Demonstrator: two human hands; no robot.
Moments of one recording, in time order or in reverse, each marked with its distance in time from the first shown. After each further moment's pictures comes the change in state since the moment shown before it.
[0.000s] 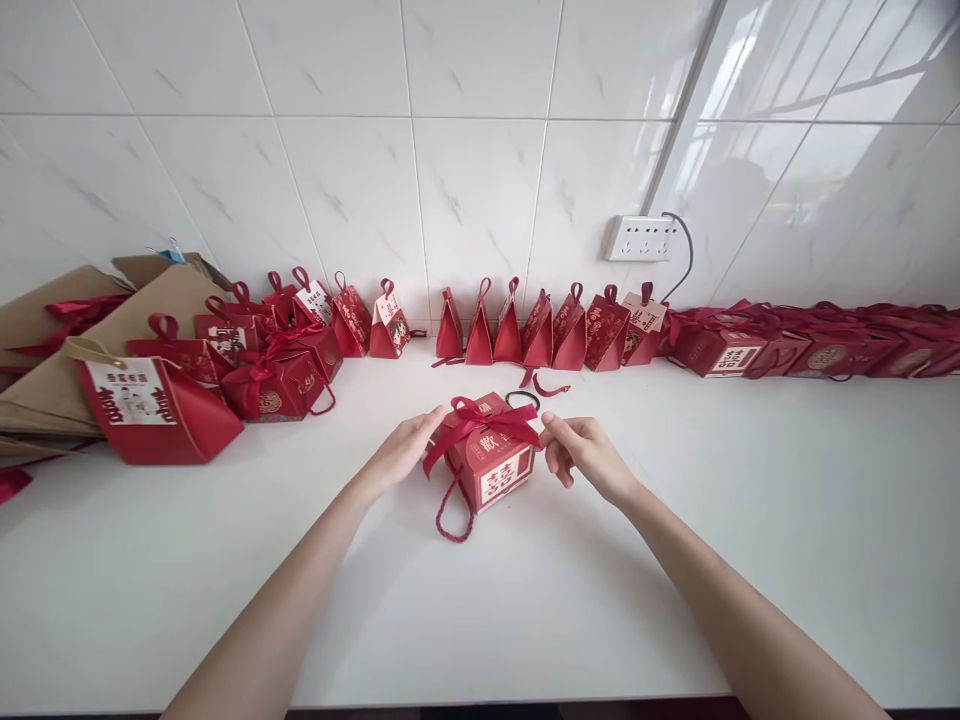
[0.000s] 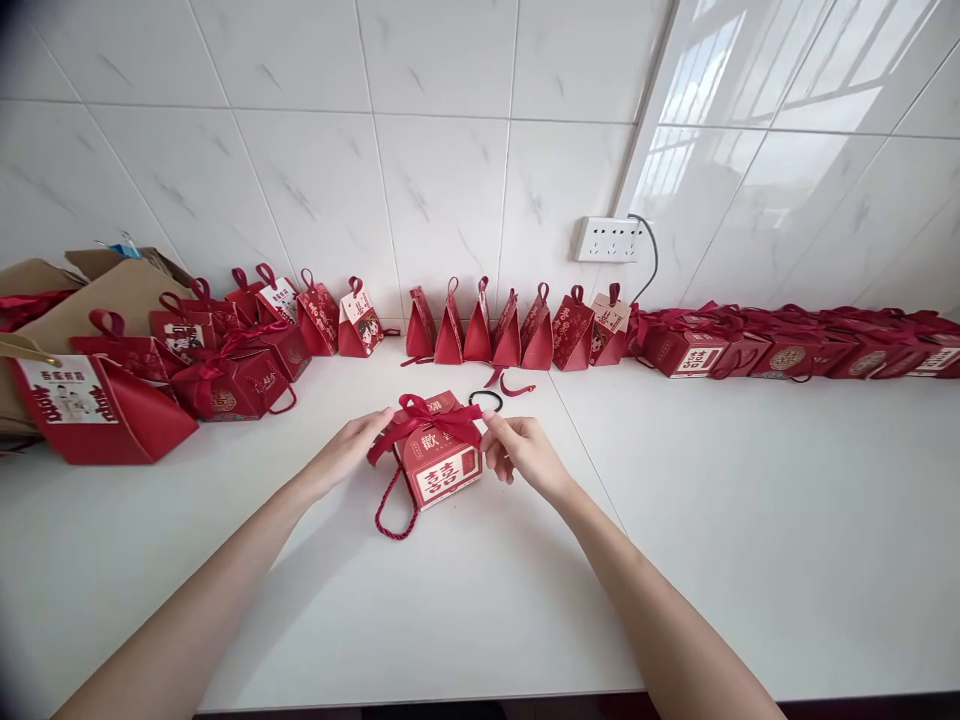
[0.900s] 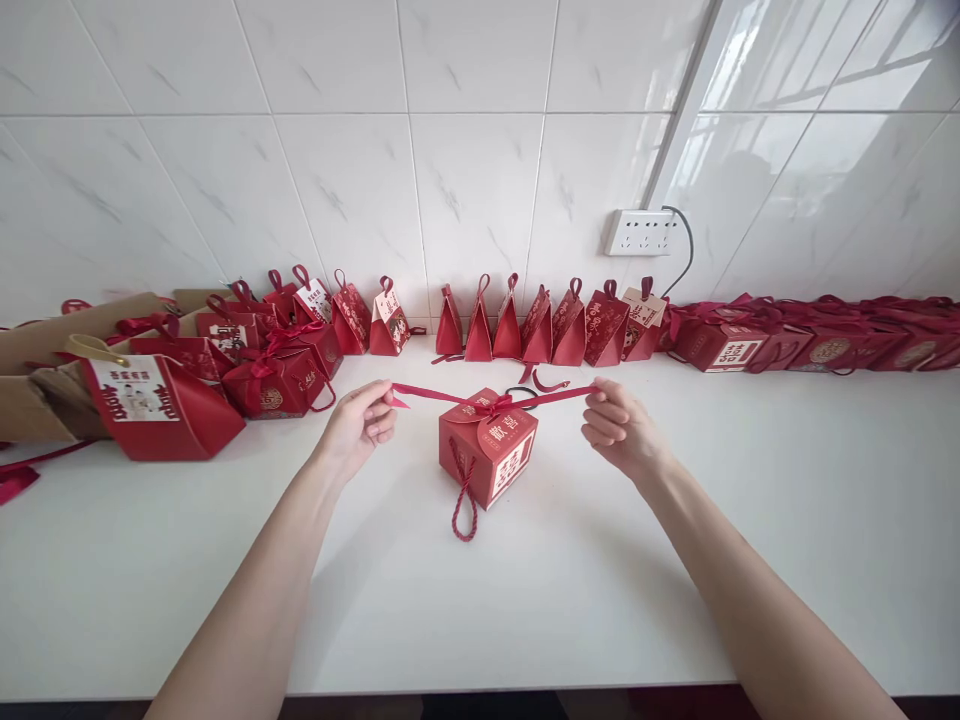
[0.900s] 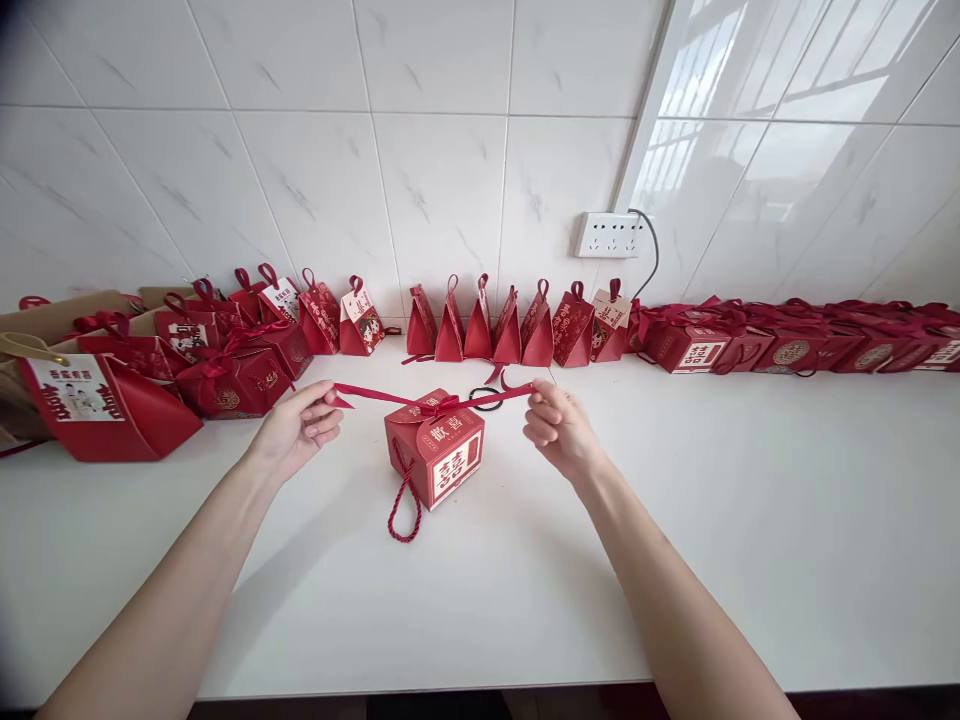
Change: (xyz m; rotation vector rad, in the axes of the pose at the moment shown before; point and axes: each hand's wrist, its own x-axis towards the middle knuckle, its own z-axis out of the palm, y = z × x) left_hand -0.007 0.021 -0.039 -0.695 0.212 -0.041; right_hand 0.005 -0.014 -0.028 0.548 0.146 -0.076
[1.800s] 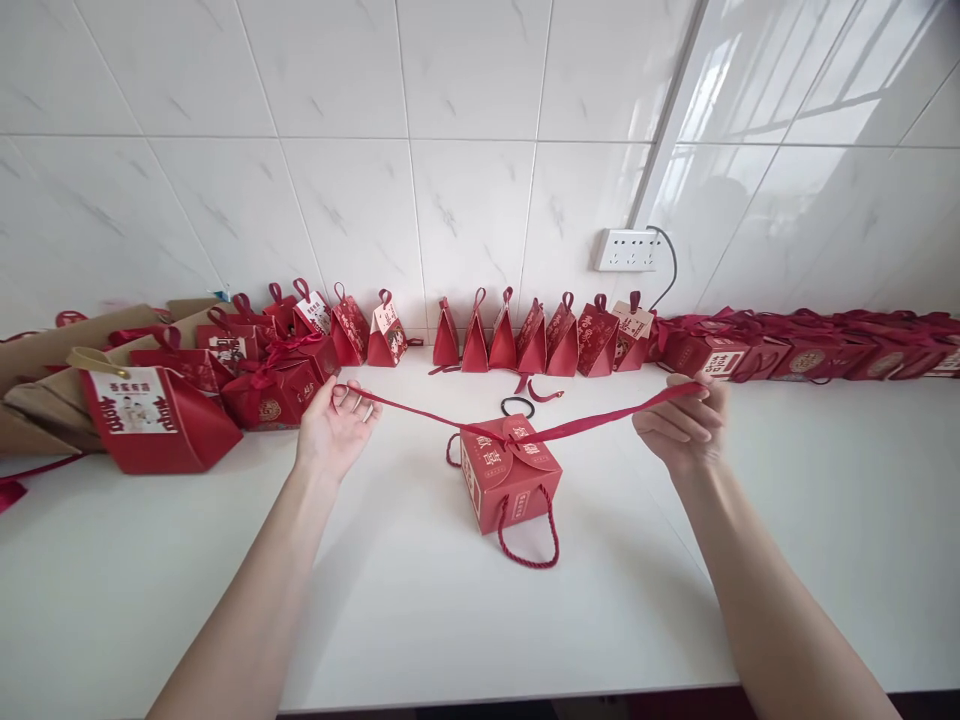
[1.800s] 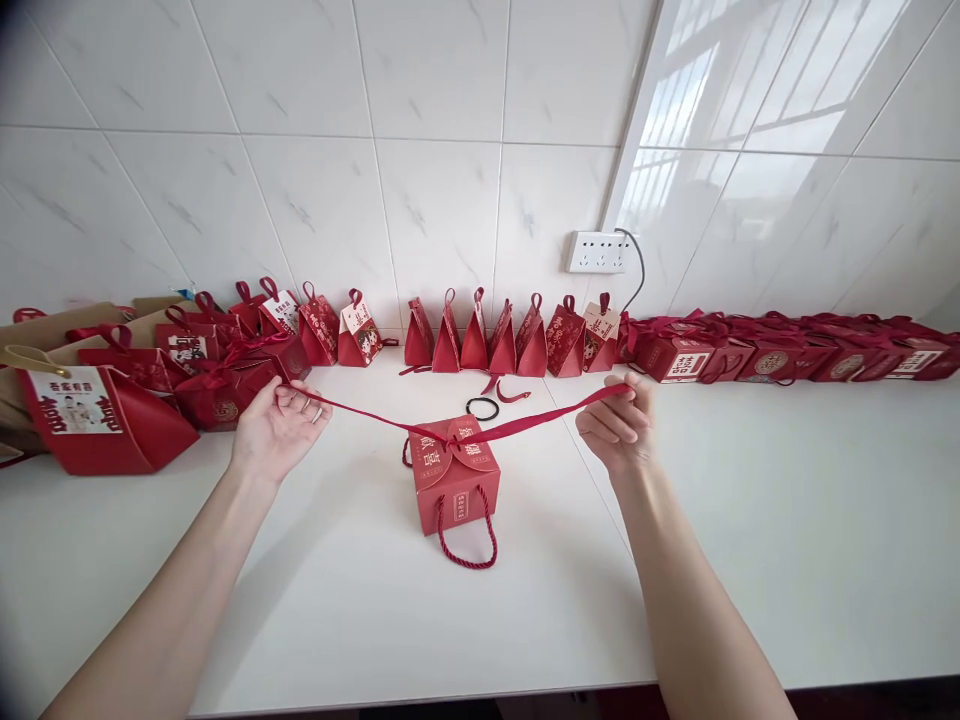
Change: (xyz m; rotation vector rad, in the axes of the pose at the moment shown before) left_hand 0.013 0.008 -0.013 -0.554 0.271 0.080; right_hand -0.011 -0.041 -0.036 -0.255 0.181 -0.392
